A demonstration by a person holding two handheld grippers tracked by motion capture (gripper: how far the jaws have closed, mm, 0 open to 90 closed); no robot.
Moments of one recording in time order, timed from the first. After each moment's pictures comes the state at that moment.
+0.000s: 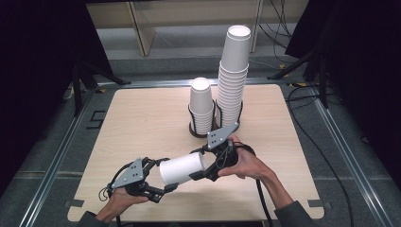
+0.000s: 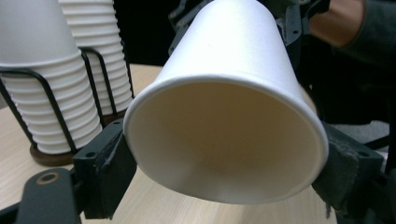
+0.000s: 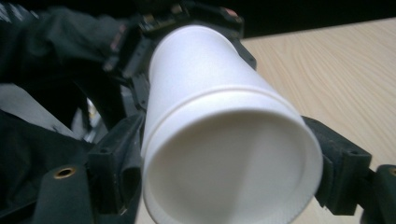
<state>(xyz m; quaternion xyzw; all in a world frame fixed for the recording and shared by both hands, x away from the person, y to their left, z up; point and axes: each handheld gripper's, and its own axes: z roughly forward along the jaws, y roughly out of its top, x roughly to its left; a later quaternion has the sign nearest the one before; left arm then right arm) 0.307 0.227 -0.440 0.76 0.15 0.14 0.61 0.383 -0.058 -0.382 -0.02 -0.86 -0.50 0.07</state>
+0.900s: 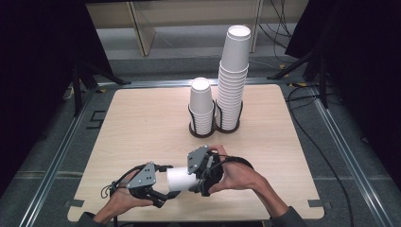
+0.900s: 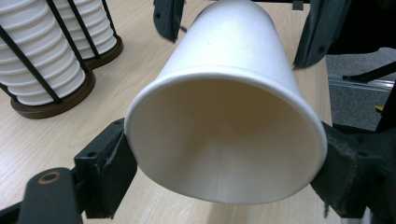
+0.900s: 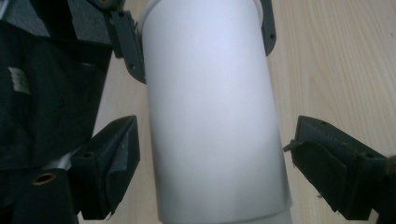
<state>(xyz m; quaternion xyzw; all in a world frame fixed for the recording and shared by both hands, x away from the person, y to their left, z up) 0.303 0.213 -0.442 0.84 0.14 0.12 0.51 0.345 -0.016 -0.384 0.05 -0.95 -0.30 -0.06</state>
